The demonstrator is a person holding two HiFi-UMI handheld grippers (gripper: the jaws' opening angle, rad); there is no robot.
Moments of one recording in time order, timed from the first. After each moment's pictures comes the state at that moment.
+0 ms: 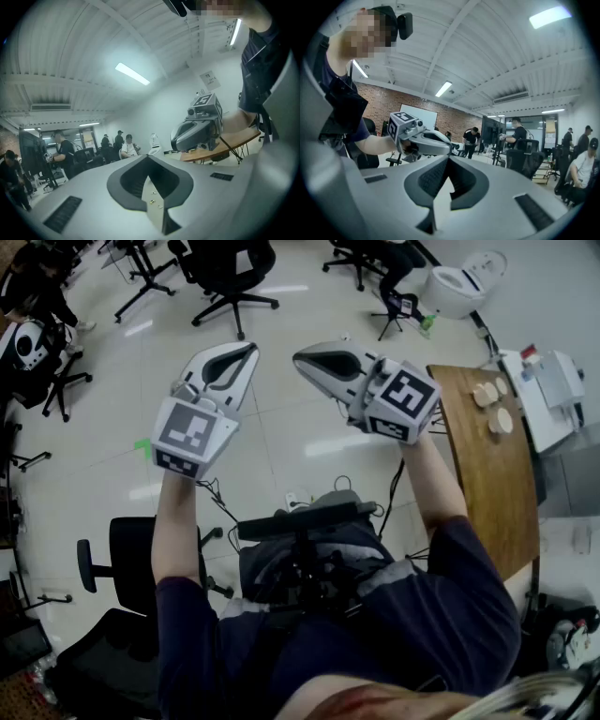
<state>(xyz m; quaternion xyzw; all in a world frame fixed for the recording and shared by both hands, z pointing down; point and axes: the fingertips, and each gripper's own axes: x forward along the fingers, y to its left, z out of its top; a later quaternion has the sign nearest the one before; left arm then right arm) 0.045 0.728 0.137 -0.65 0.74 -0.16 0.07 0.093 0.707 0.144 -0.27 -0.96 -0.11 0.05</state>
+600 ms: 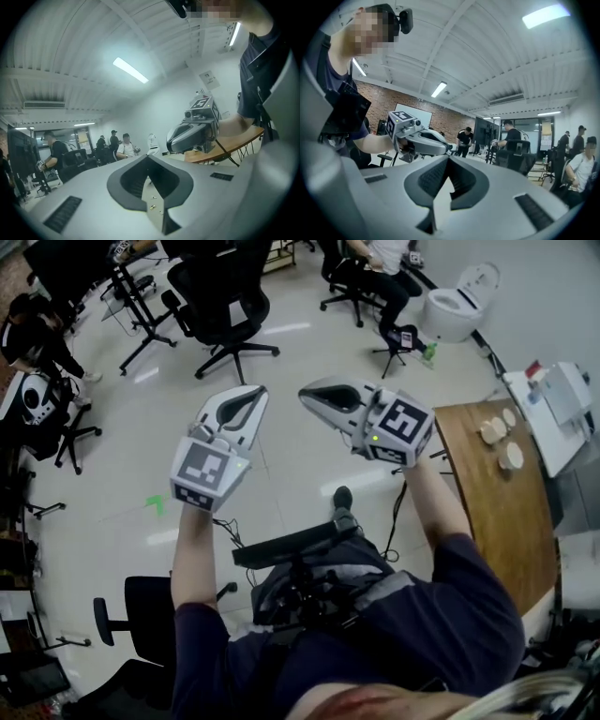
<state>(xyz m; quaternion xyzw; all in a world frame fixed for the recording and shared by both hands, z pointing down) 0.012 0.633 0.158 -0.67 0.72 -0.15 0.05 0.054 0.608 0.167 -0.26 -0.96 -0.09 0.05</state>
